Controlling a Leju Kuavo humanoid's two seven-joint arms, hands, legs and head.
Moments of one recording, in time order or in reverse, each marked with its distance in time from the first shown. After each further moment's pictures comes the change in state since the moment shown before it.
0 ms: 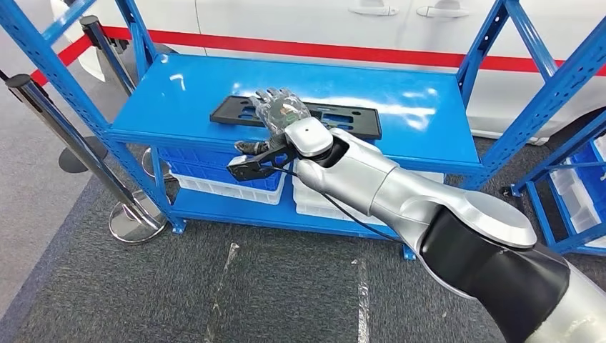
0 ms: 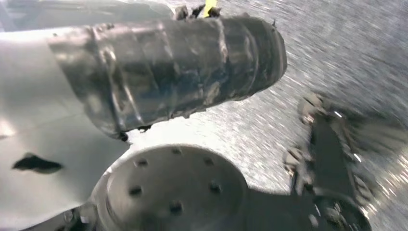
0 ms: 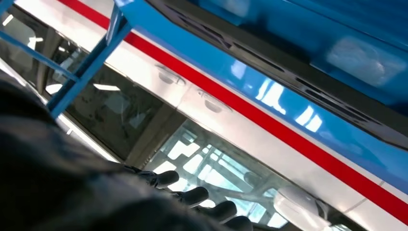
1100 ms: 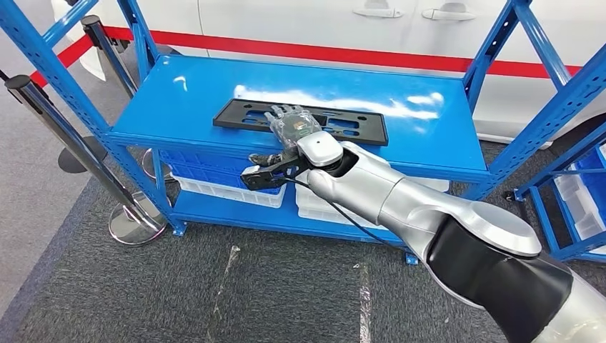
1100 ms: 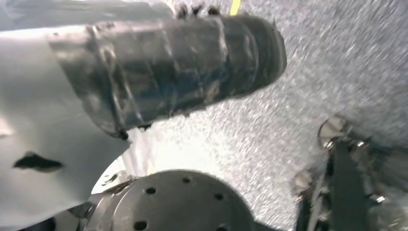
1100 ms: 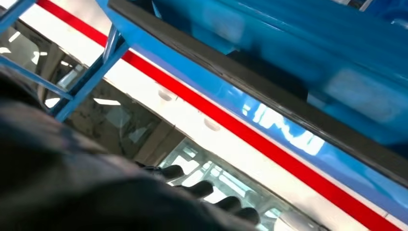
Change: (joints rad) left arm -0.002 0.001 -0.016 0.002 -0.005 0.101 0.079; right arm 0.064 -0.042 0.000 -0.004 -0.026 0.014 0.000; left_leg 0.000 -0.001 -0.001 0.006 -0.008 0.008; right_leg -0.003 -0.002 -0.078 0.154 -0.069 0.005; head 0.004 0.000
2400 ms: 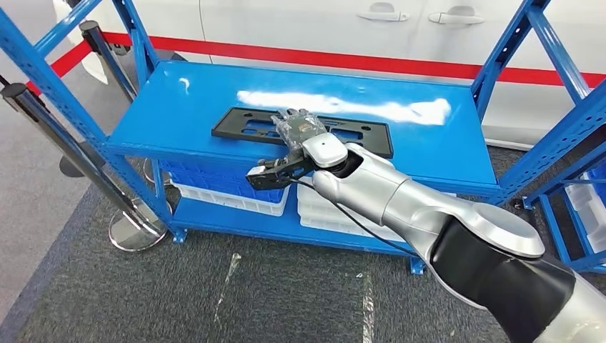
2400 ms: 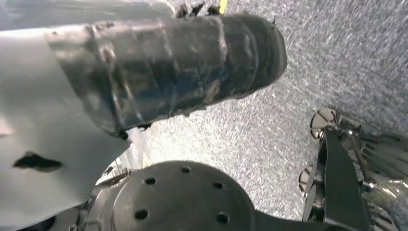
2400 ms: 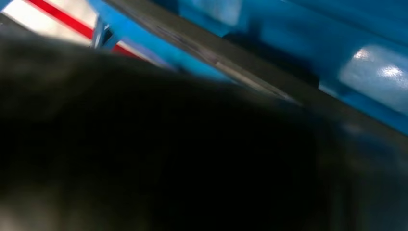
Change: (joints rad) left arm 0.001 -0.001 0.000 0.001 0.015 -0.015 -0.007; right arm 0.010 -0.016 0.000 0.000 -0.002 0.001 -0.005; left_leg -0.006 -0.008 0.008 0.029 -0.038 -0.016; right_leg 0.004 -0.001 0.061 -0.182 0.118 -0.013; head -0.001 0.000
